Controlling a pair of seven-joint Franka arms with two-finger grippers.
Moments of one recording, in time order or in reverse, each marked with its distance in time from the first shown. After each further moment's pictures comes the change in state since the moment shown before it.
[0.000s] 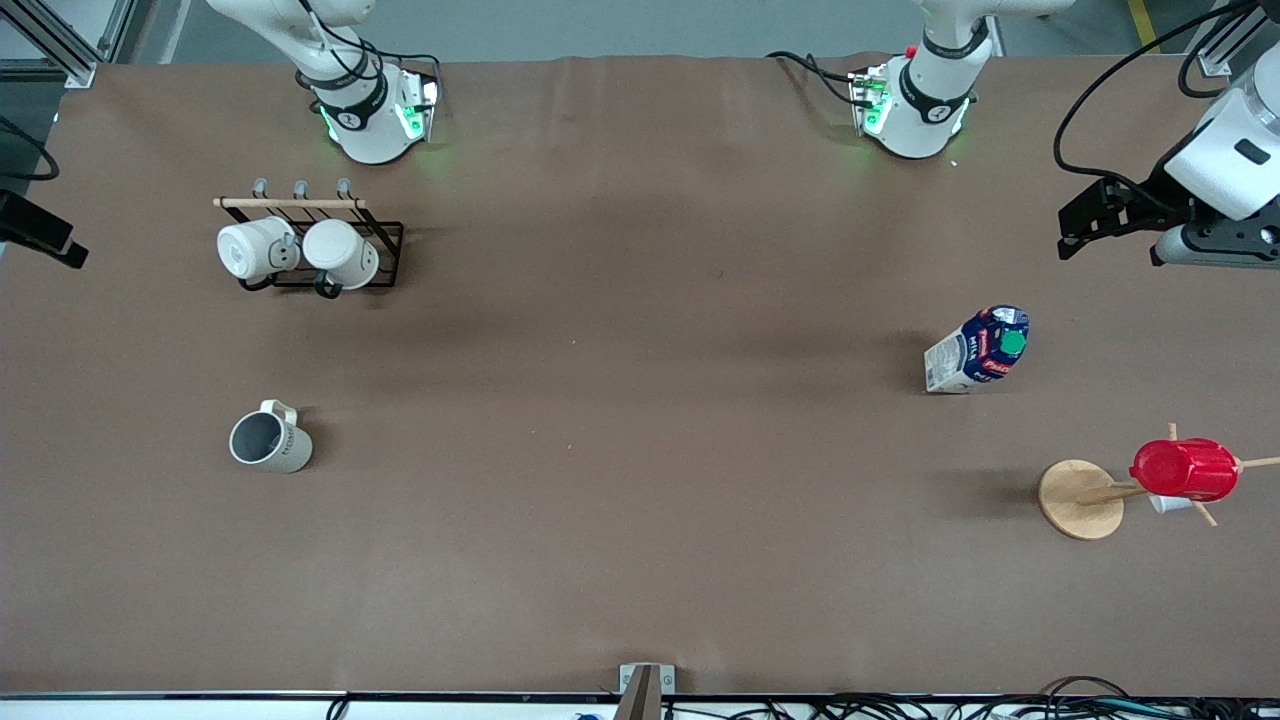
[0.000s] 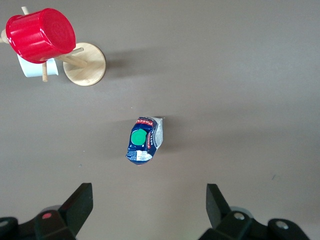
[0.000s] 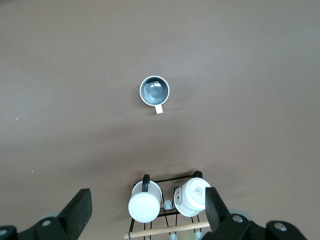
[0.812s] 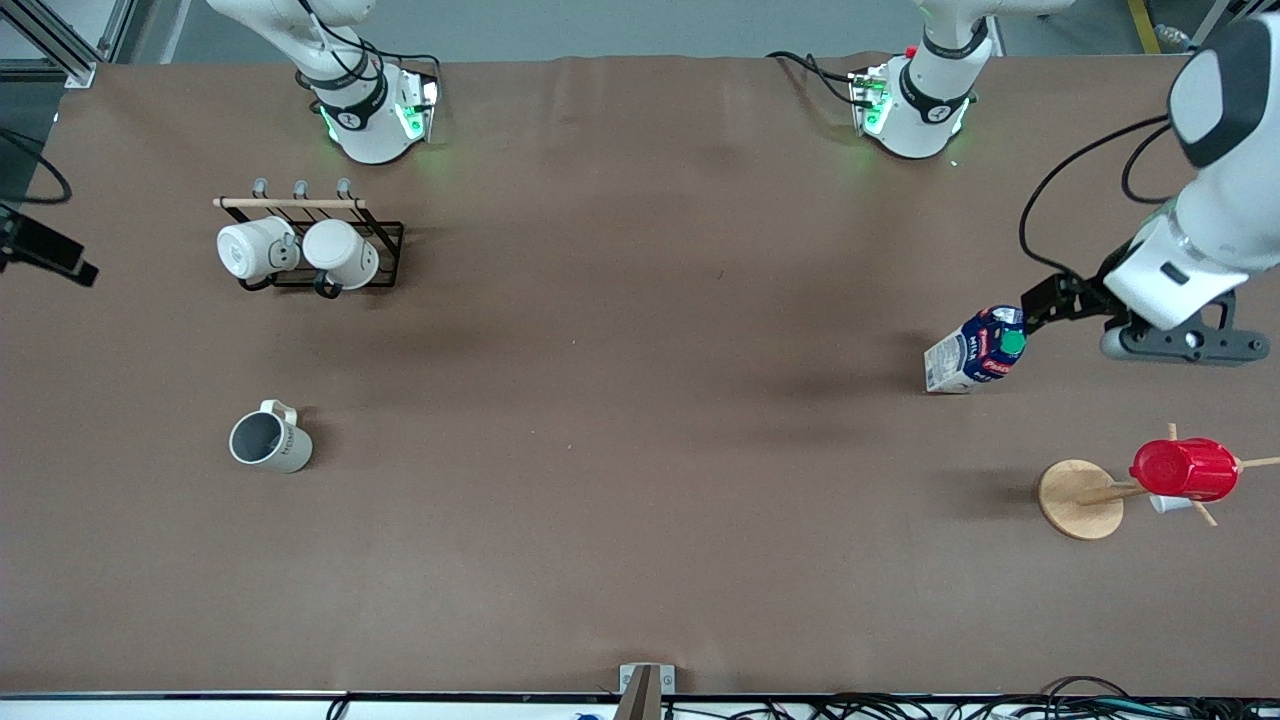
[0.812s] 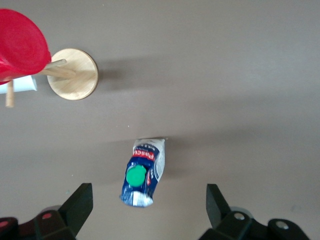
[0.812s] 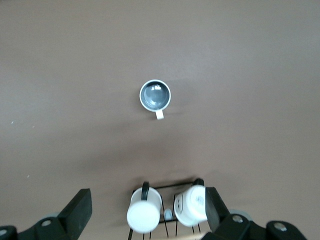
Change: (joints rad) left arm 0.020 0.145 0.002 -0.112 0.000 0.245 0.000; right arm 0.000 0.069 0.000 -0.023 0.000 0.076 -0.021
